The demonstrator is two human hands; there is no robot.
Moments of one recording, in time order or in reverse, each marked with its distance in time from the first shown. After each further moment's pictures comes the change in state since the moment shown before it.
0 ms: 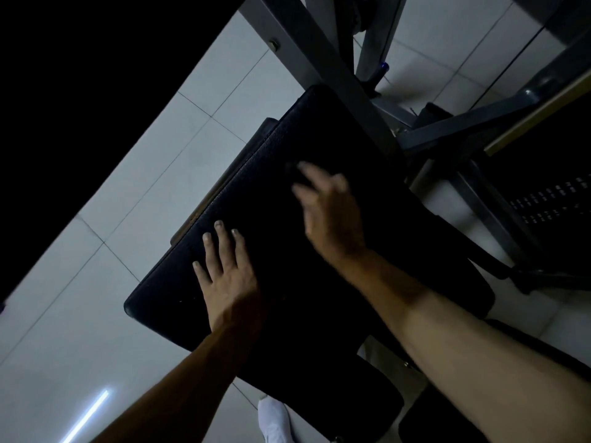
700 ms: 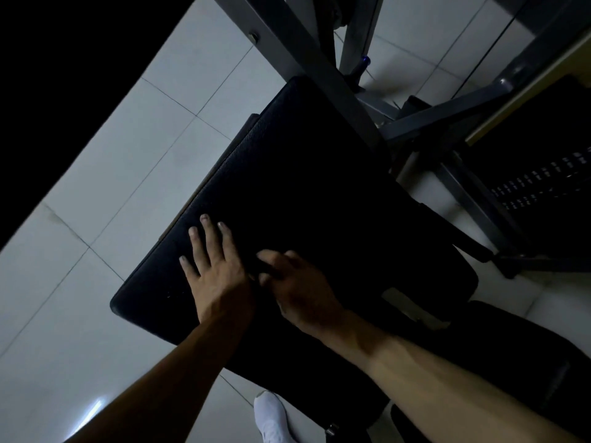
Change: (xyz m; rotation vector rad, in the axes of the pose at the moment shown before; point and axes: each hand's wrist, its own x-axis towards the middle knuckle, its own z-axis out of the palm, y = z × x) left_hand -0.002 -0.001 0.002 -0.002 0.022 0.023; right_hand -0.116 -0.043 0.033 0.158 -0.184 -0.236
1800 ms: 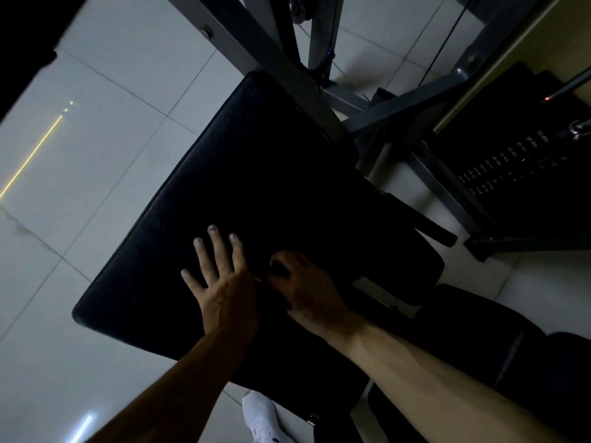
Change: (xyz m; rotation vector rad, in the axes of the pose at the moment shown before) left_hand -0.024 0.034 0.045 0.050 0.064 0.152; right_hand -0.032 0.017 -0.040 0.163 -0.147 0.411
